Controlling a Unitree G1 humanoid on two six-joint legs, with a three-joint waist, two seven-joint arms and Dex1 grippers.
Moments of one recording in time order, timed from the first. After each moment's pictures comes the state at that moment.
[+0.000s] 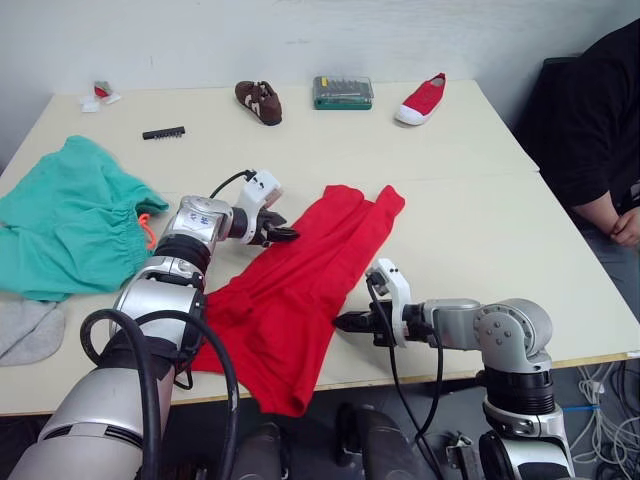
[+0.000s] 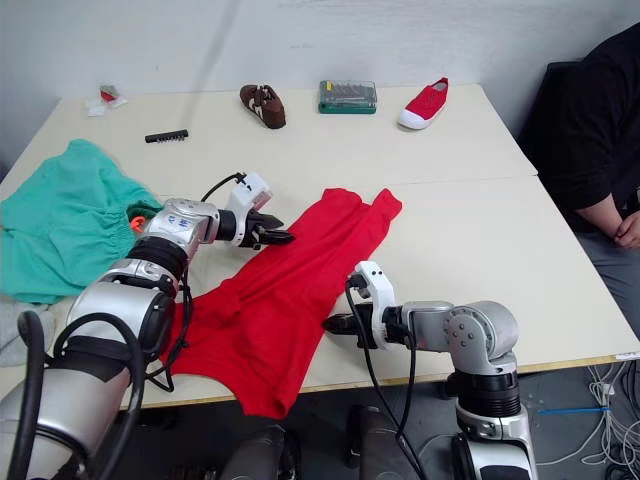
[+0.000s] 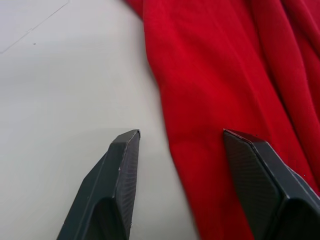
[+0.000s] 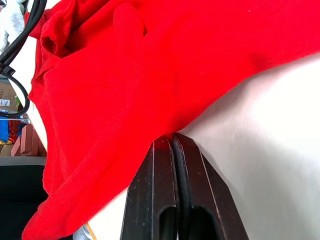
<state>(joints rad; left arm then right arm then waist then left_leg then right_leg) -1.23 0.35 -0.06 1.28 0.12 0.21 -0.89 -0.45 -0.24 -0.08 -0.29 0.77 1.56 0.37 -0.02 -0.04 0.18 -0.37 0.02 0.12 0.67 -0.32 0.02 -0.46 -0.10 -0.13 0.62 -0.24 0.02</state>
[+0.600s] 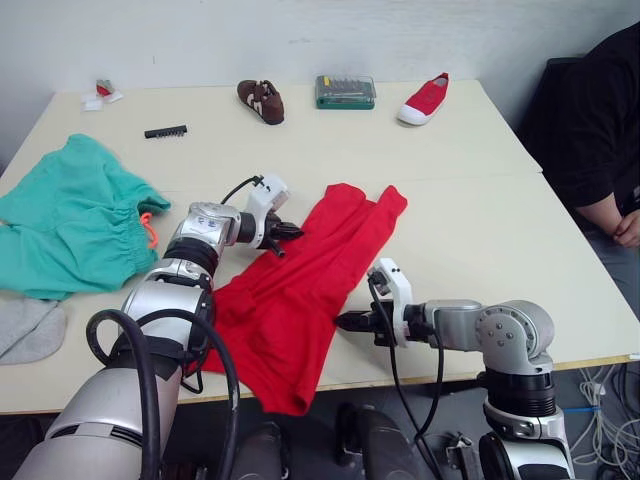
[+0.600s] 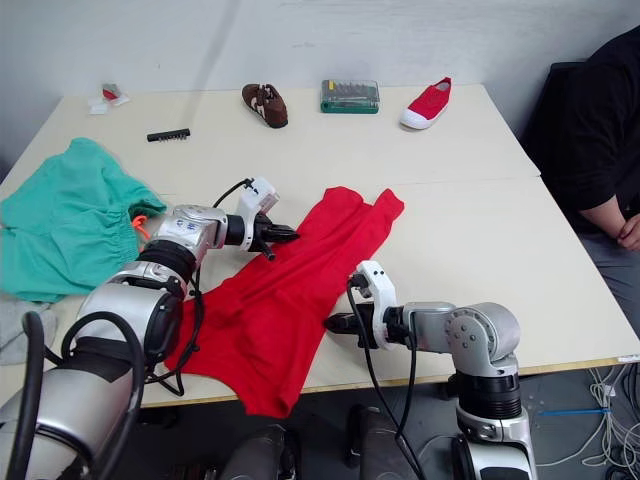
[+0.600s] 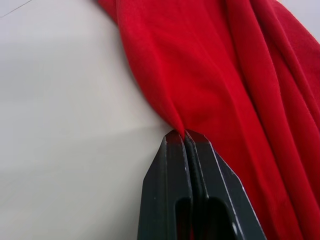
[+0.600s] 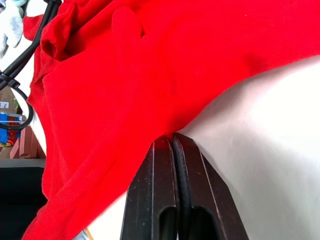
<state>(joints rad) -1.22 0.33 0.00 1.31 0.08 0.22 -0.92 -0.44 -0.25 -0.09 -0.30 0.77 1.55 0.37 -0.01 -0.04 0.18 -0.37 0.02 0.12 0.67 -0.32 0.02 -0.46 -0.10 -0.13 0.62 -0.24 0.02</state>
